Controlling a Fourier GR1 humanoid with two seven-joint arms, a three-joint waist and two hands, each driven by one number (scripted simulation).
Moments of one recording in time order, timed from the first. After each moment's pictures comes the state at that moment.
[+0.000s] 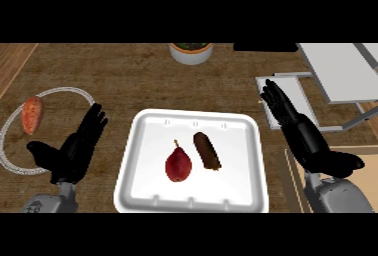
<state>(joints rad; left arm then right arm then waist) -0.07 0.29 -0.14 -1.40 0.33 0.10 -0.02 -0.19 -0.28 0.23 -1.60 -0.17 0.01 -0.11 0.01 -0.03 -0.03</state>
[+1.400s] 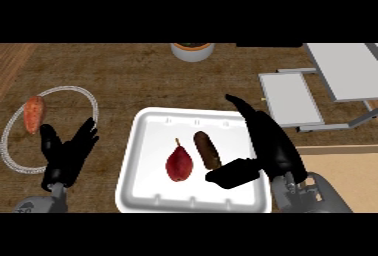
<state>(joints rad) -0.06 0.33 -0.10 -1.33 0.31 0.13 0.26 -0.44 -0.23 0.49 -1.87 0.34 -0.02 1.11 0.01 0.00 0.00</state>
